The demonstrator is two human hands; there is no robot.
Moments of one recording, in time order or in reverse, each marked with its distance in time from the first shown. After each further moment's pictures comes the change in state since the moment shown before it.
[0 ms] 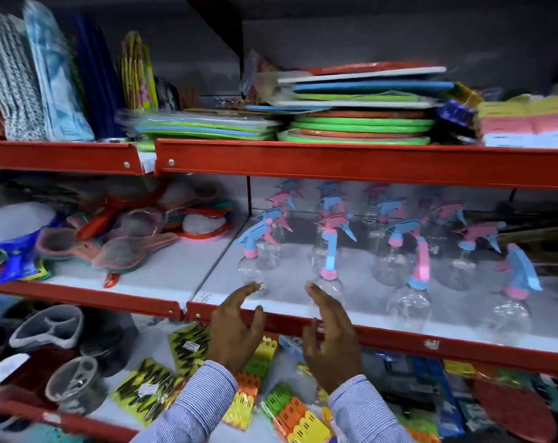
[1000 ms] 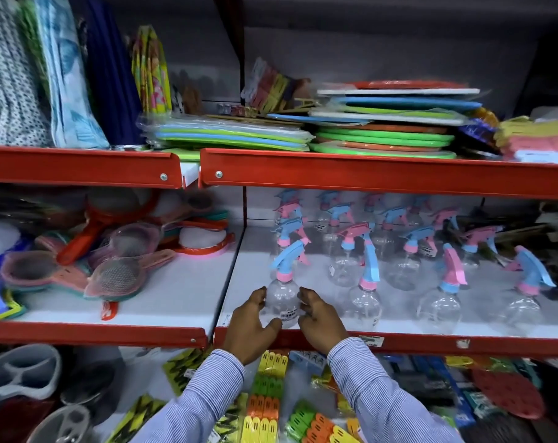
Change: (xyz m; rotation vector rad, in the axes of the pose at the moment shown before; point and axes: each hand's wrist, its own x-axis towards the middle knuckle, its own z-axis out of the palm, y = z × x) left_hand 0.065 -0.070 -0.031 -0.198 -0.426 -0.059; right_hand 0.064 -0.014 0.103 0.048 -0.393 0.568
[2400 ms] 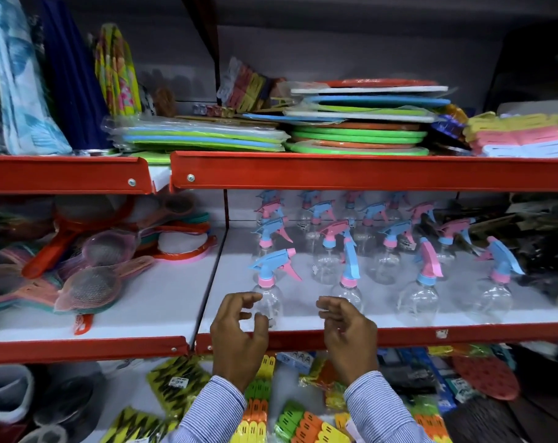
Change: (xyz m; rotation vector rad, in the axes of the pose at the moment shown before) left_hand -0.025 0.028 0.012 -0.127 0.458 0.163; right_hand -0.058 0.012 -0.035 0.160 0.563 -0.159
